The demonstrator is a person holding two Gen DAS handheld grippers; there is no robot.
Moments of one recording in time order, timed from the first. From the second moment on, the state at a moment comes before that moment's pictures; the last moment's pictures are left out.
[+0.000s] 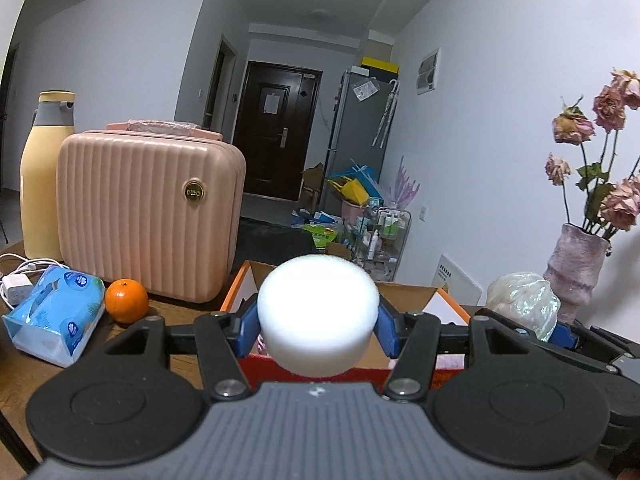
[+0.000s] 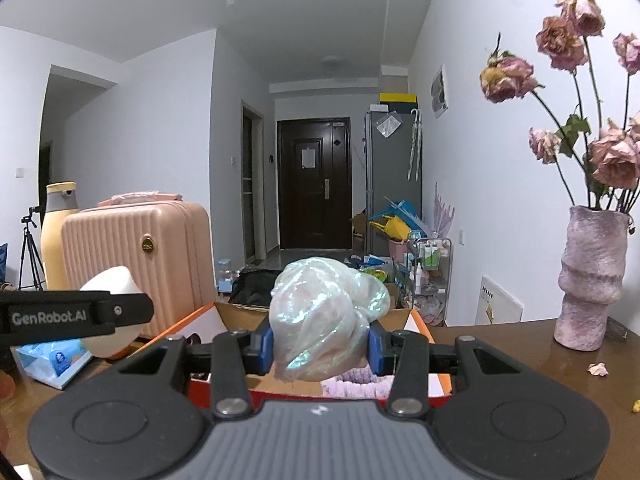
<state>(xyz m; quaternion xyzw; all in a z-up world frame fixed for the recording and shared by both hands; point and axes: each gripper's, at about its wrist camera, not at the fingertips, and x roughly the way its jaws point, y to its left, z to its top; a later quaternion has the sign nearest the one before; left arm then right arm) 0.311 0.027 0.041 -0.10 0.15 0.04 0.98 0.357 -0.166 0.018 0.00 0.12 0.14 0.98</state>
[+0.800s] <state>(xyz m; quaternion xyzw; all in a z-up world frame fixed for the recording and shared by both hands) 0.389 0.033 0.037 -0.10 0.16 0.07 0.98 0.445 -0.136 0.012 -0.03 0.16 0.14 0.98</state>
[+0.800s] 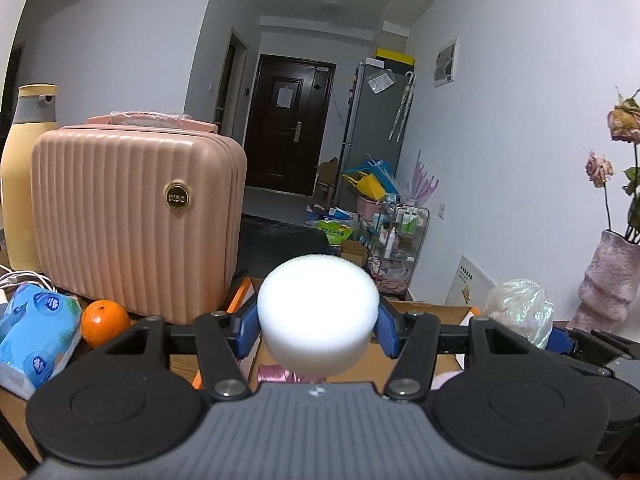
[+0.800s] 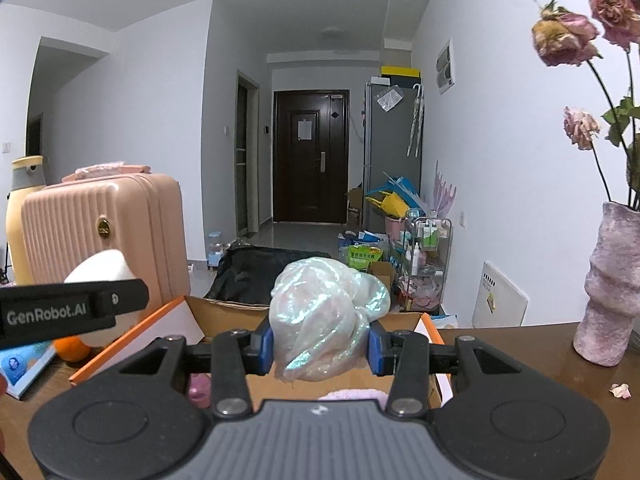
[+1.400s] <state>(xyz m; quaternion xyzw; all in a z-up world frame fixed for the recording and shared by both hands) 0.444 0.039 0.018 -0.08 0.20 0.09 0.97 0.495 -0.107 -0.012 -0.06 0.23 0.13 0.96</state>
